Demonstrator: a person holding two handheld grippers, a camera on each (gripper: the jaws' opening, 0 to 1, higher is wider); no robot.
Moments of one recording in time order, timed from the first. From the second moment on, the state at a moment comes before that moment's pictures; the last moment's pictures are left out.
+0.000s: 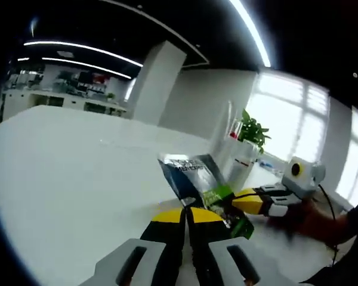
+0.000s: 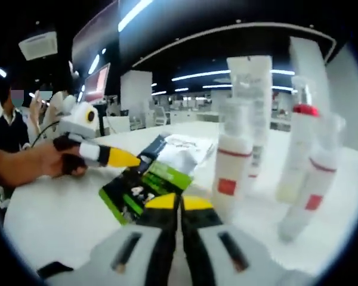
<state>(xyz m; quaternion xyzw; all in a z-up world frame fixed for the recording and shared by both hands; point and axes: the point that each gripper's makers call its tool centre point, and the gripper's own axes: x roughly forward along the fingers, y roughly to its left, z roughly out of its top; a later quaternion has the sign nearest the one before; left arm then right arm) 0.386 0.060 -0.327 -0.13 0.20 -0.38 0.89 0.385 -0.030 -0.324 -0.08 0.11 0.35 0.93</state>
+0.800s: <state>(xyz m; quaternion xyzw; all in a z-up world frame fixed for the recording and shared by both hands) 0.403 0.061 -0.344 -0.03 0.21 -0.36 0.91 0.388 -0.033 -0.338 -0.17 0.11 0.33 0.92</state>
